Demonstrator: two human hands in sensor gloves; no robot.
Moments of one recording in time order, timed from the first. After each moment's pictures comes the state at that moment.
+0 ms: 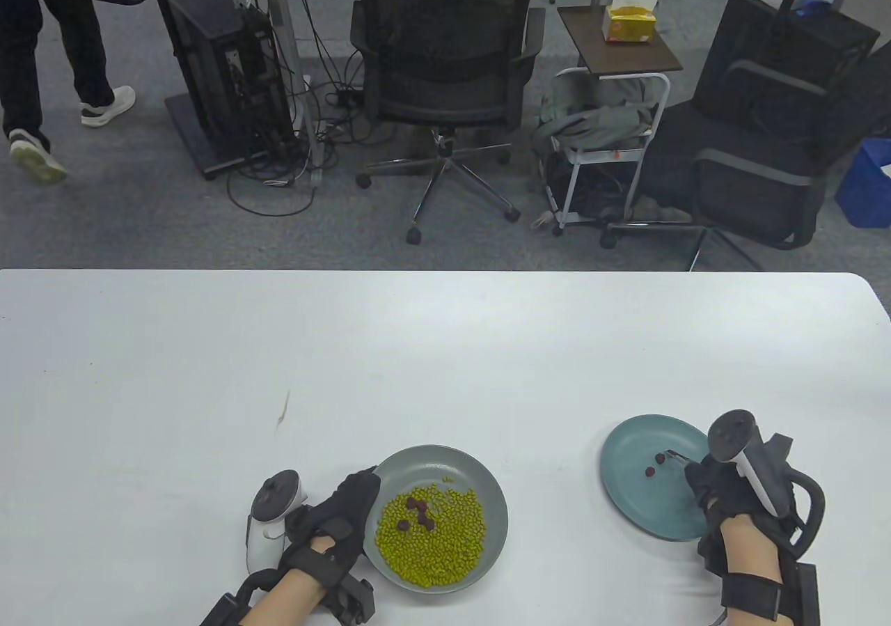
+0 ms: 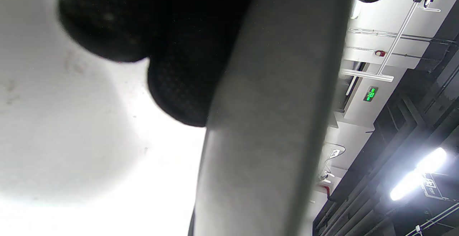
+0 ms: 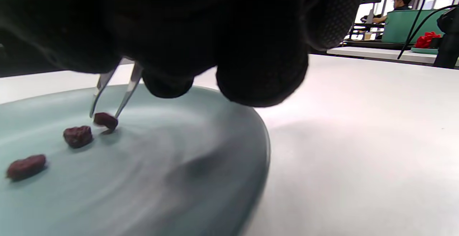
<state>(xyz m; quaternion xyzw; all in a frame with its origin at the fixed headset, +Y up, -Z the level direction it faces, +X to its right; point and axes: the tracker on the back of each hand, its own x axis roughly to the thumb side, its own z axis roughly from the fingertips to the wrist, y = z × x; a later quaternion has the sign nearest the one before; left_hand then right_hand) -0.190 -0.800 -0.297 -0.25 -0.04 0.71 0.65 0.345 -0.733 -0.348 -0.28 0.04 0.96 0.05</state>
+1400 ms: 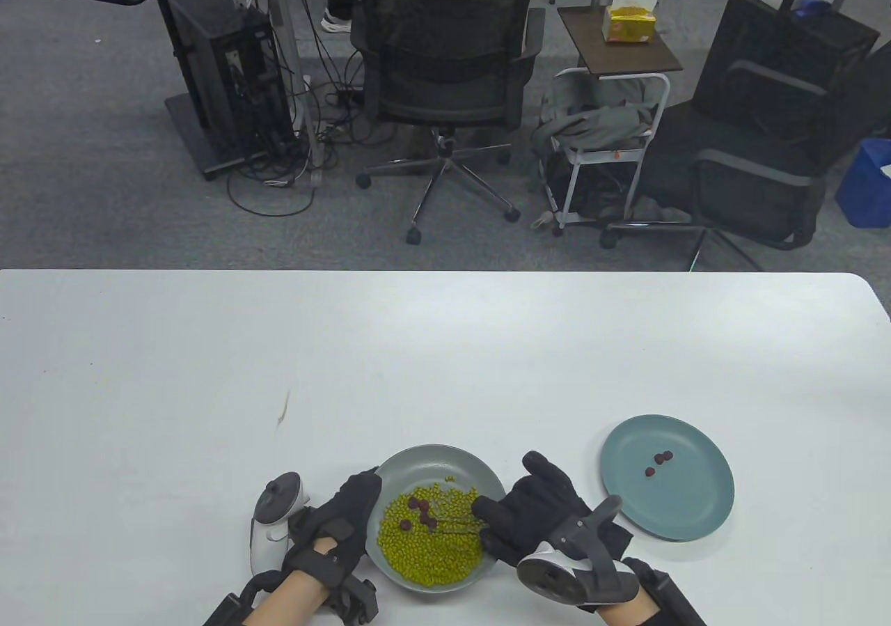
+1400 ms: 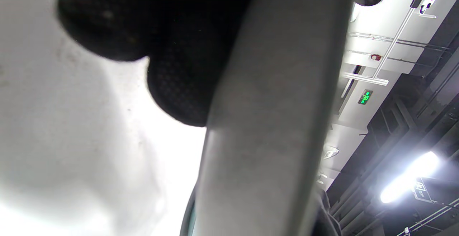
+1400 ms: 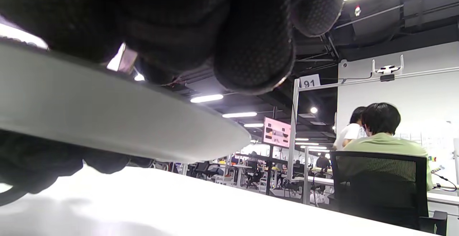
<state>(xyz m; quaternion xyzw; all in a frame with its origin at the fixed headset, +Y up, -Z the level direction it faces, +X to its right) -0.187 -0.807 -0.297 -0.25 -0.05 0.73 0.64 0.104 -0.702 -0.256 0.34 -0.25 0.91 0.05</state>
